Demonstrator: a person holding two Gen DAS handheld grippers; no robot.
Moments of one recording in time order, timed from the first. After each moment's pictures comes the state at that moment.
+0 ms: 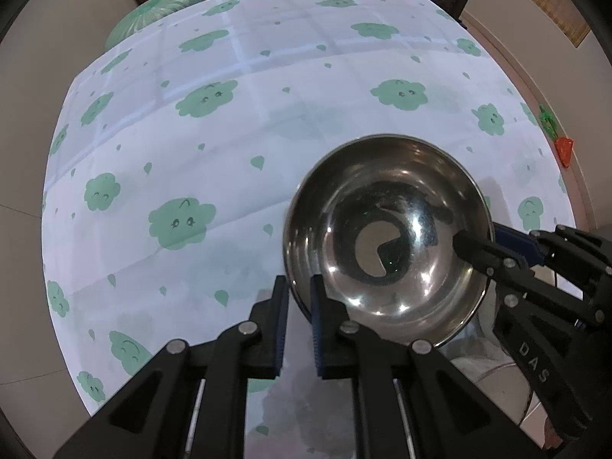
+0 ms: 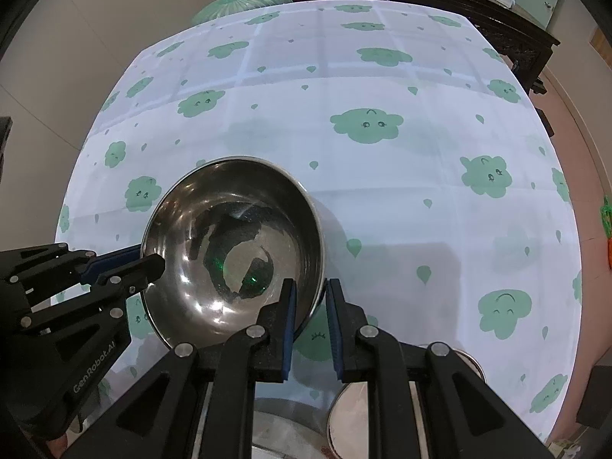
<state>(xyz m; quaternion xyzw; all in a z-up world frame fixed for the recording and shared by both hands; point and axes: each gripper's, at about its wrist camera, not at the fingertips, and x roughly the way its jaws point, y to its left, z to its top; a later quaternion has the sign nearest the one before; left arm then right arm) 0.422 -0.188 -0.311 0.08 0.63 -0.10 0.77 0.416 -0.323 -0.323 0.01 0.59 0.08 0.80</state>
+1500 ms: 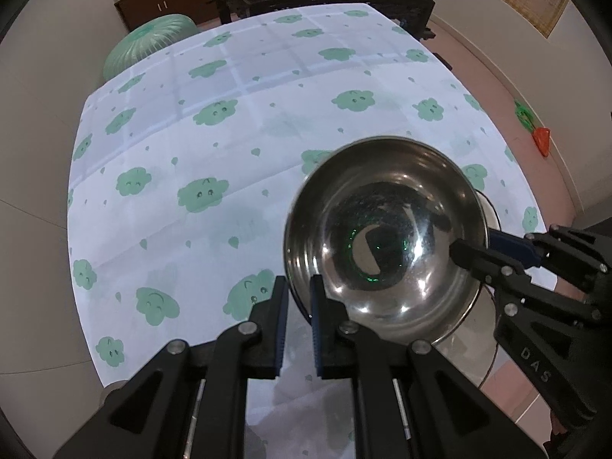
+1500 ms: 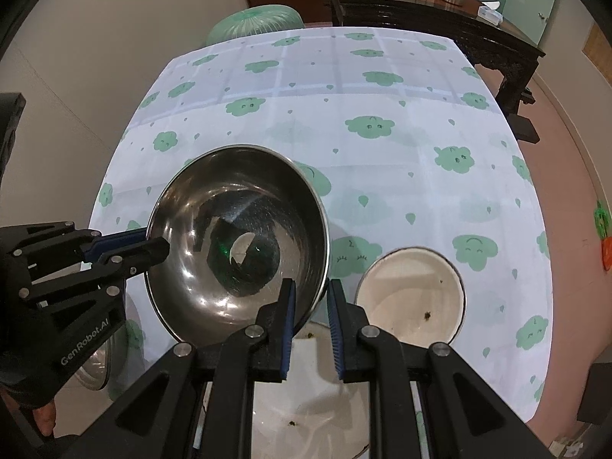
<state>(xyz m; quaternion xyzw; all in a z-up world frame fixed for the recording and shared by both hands) 0.350 -0.167 -0.243 0.09 0.59 -0.14 0.79 0.332 -0.311 -0.256 0.01 0.57 0.08 0.82</state>
